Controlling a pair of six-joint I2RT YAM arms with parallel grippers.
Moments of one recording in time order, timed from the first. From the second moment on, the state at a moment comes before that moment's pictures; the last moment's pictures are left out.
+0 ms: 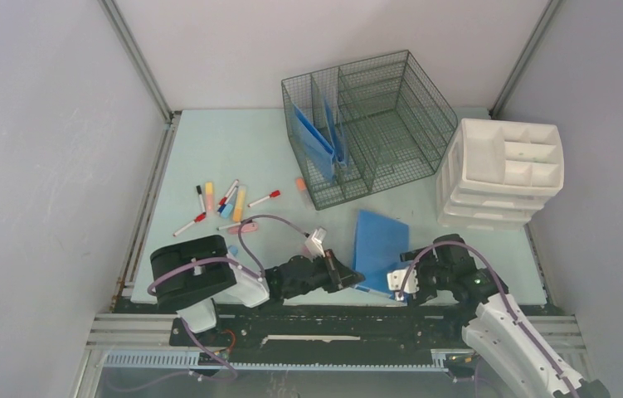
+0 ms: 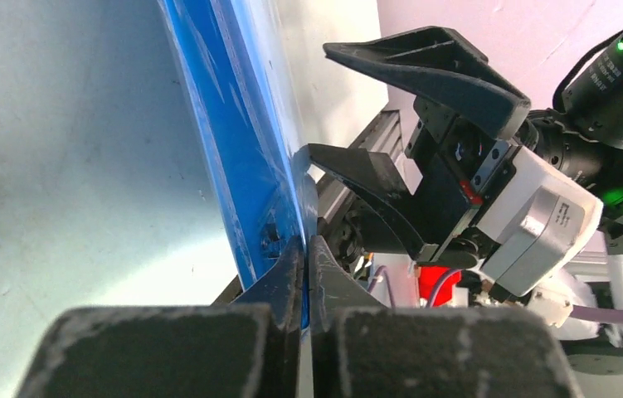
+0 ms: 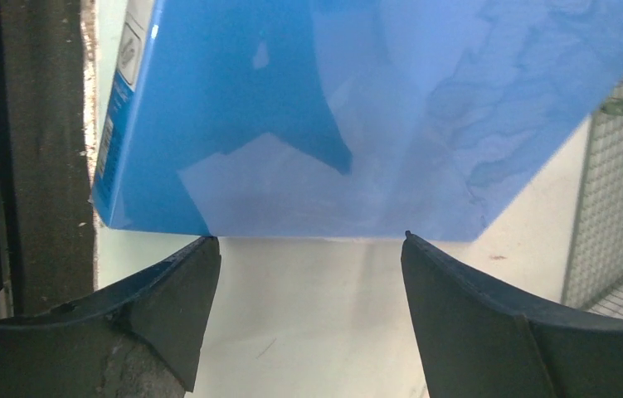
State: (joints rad) left arm -1.20 1.66 0.36 1.03 -0.06 -1.24; right arm 0.38 0.57 0.30 -0.71 -0.43 -1.37
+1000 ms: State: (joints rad) left arm -1.26 1.64 0.33 1.17 -0.29 -1.68; right arm 0.76 0.68 0.63 -0.80 -0.47 -0.84
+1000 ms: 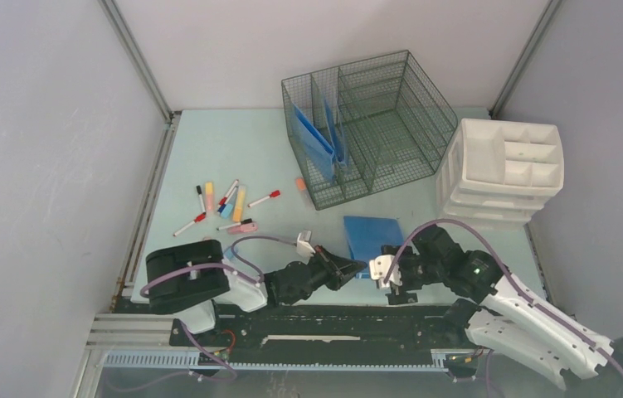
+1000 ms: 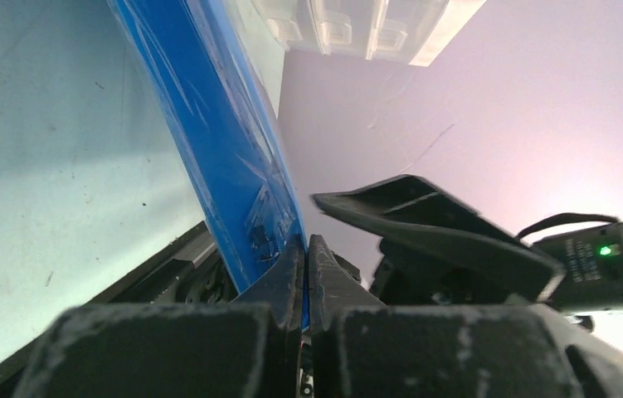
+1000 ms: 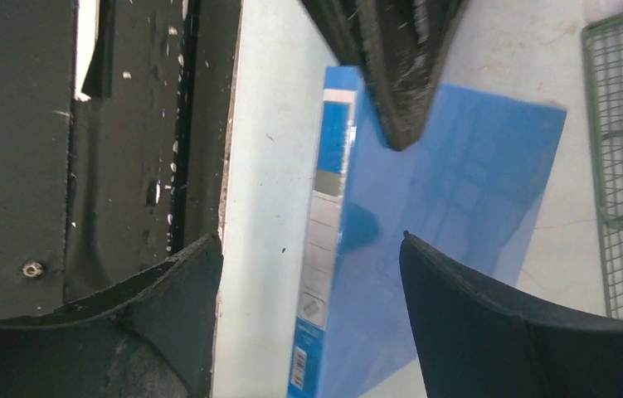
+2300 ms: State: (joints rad) left arm -1.30 1.47 0.25 1.40 -0.33 -1.49; right arm 0.66 0.39 0.51 -0.71 -0.31 -0.88
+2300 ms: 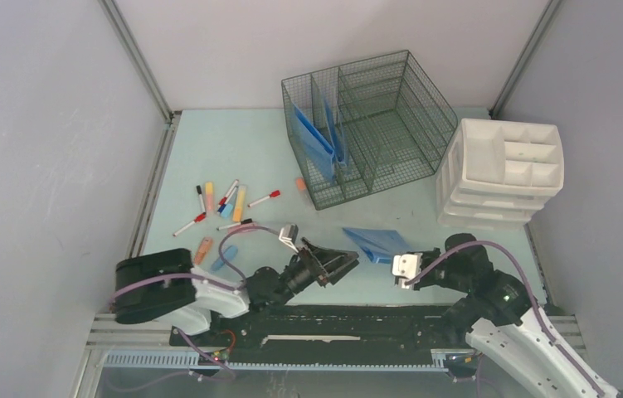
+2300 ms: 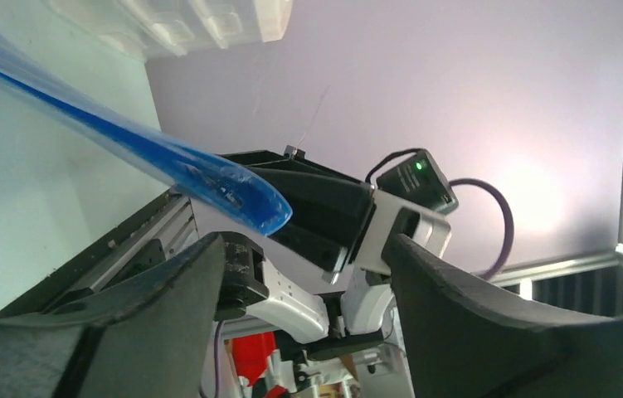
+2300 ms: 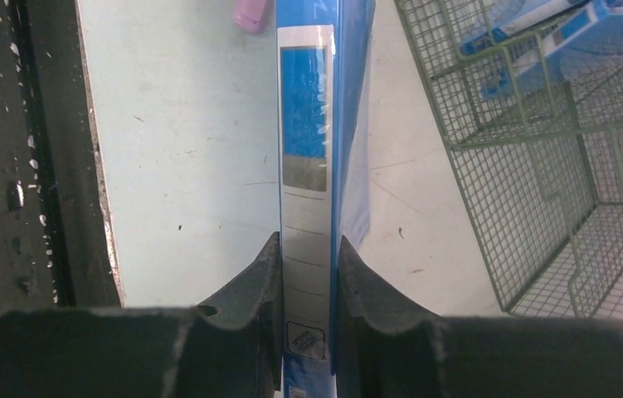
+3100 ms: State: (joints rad) left arm -1.30 0.17 0.20 0.11 -0.60 -0.77; right arm 0.08 0.78 1.28 -0.97 -0.90 -0.55
